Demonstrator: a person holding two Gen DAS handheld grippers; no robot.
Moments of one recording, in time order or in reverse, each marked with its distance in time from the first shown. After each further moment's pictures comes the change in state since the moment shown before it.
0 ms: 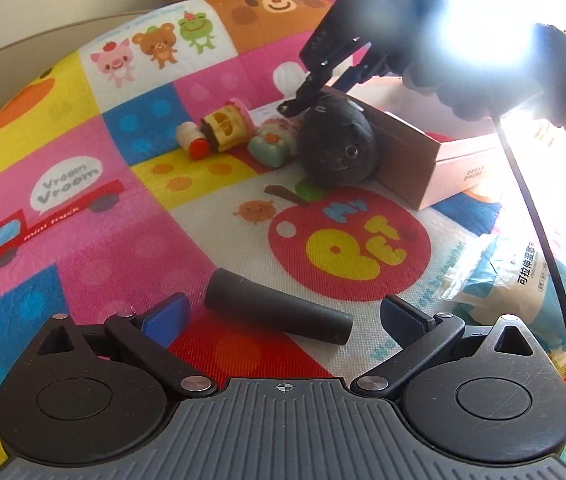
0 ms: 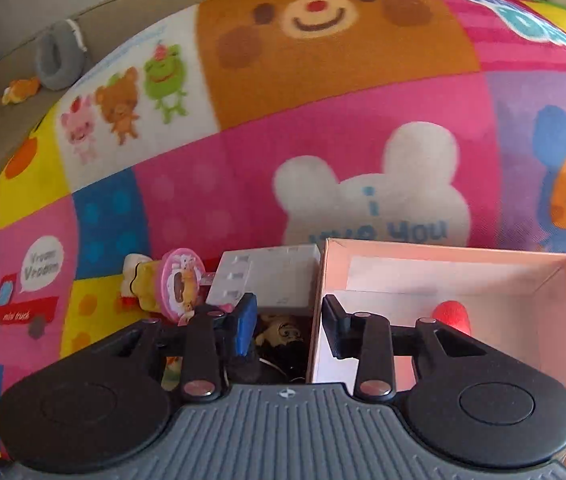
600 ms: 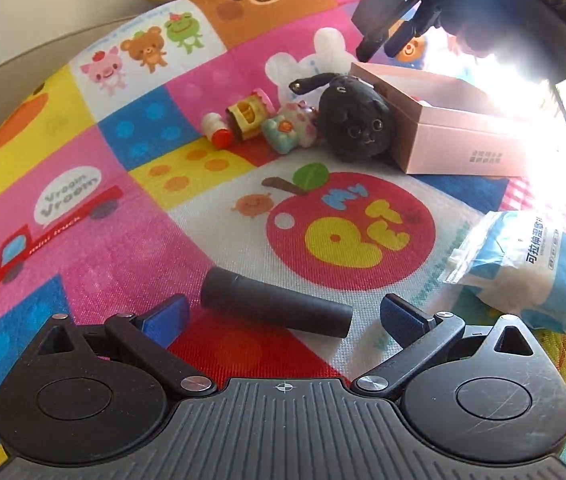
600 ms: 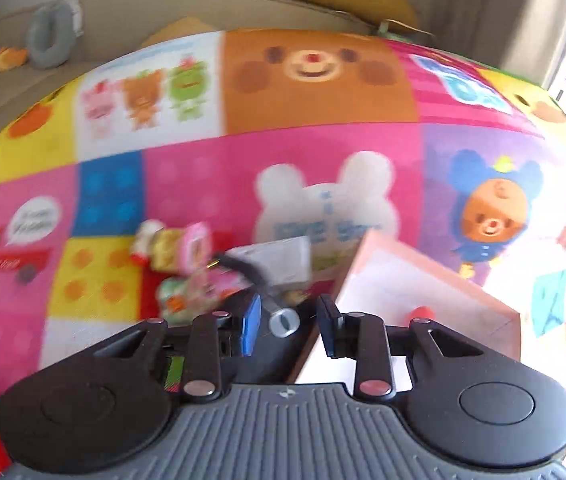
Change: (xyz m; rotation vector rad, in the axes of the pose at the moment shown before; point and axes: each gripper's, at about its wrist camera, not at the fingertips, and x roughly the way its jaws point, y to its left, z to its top) left arm 0.003 -0.010 0.000 0.073 0.029 0.045; right arm -0.057 -0.004 -0.018 0.024 -0.088 -0.306
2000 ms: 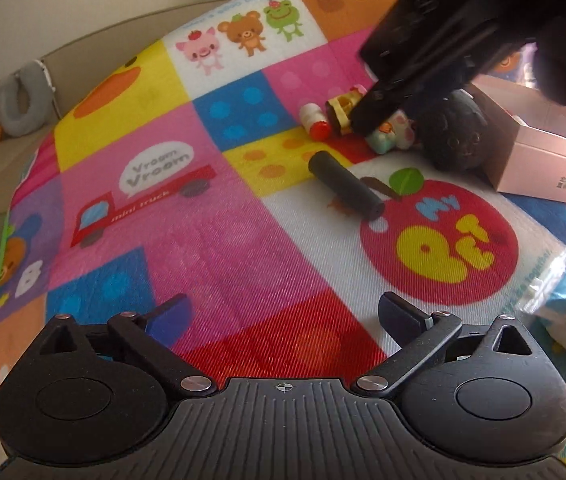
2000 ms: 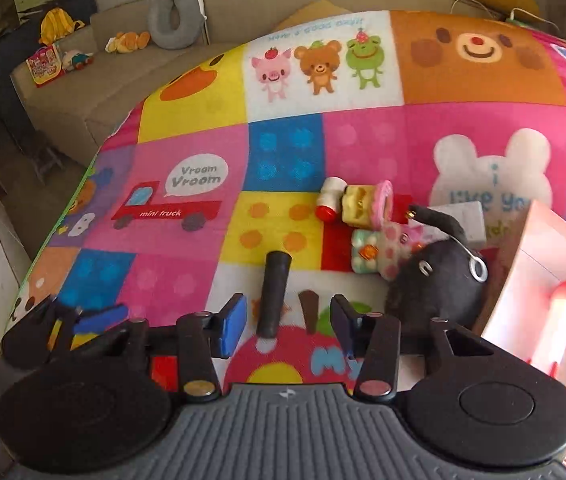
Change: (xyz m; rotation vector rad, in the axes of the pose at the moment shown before) left arm -0.008 0.011 0.006 -0.140 0.041 0.245; right arm -0.043 0.107 -0.040 -0.211 0.061 0.418
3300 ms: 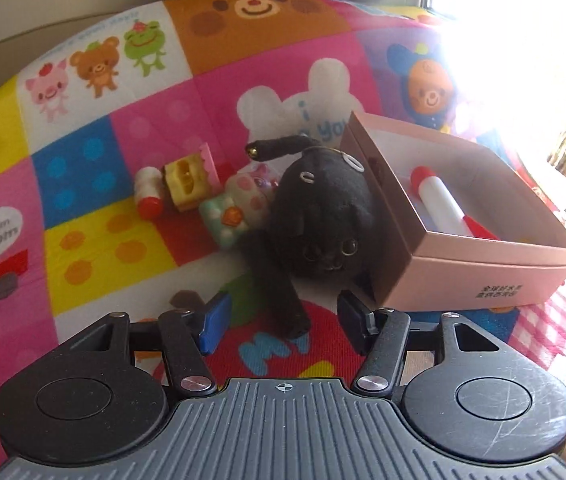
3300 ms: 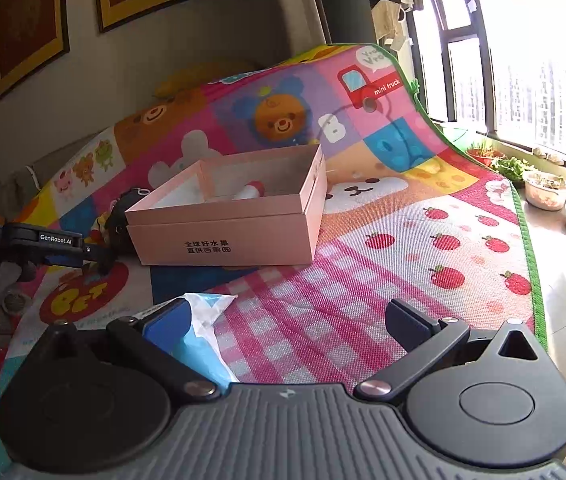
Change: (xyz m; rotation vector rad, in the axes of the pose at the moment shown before) left arm 0.068 -0.089 0.080 -0.015 -0.039 -0.239; right arm -0.141 -0.137 -0.302 0.504 -0.410 -0.381
